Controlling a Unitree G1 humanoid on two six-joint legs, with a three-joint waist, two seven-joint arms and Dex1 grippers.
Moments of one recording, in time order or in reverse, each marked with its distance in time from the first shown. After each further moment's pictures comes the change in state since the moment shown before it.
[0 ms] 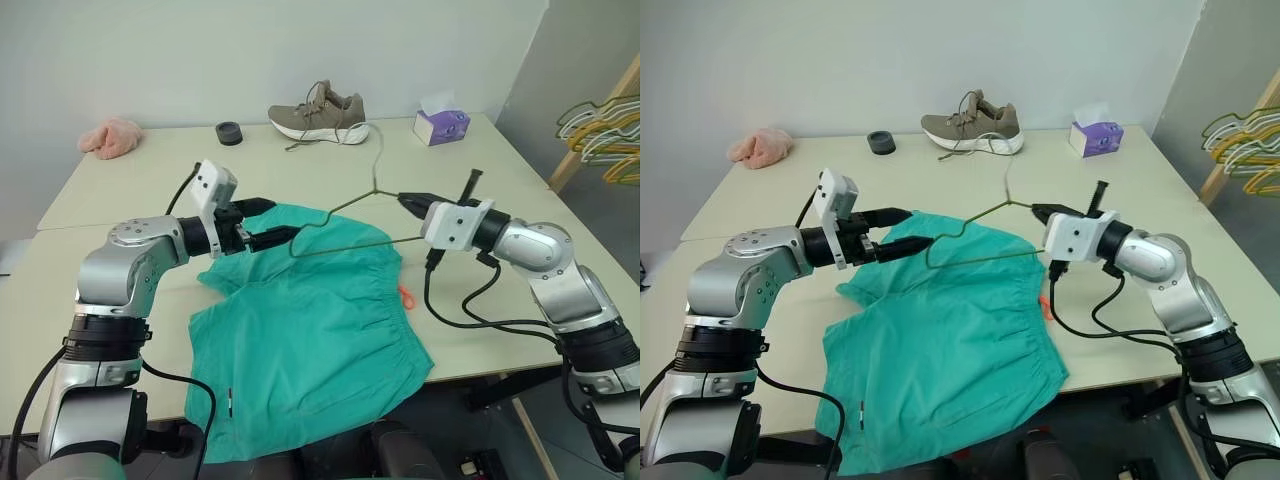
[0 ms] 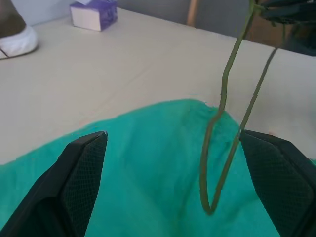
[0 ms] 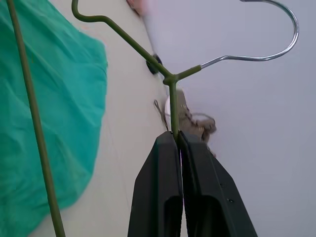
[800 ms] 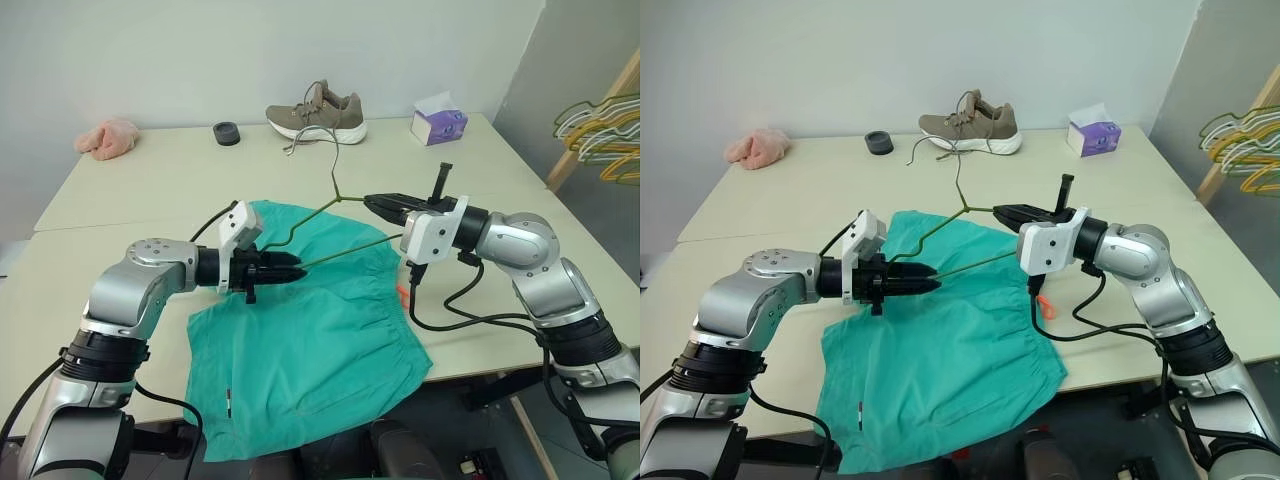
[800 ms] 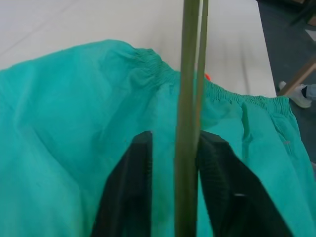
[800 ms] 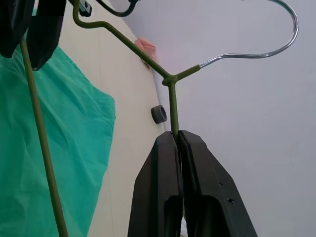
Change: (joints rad) left arm 0.083 0.049 -0.101 -0.084 0.021 0.031 -0.158; right arm -0.036 0.064 0.012 -0.044 0.004 -0.057 0.062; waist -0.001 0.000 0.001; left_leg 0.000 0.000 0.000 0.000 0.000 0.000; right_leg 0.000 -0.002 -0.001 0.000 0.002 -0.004
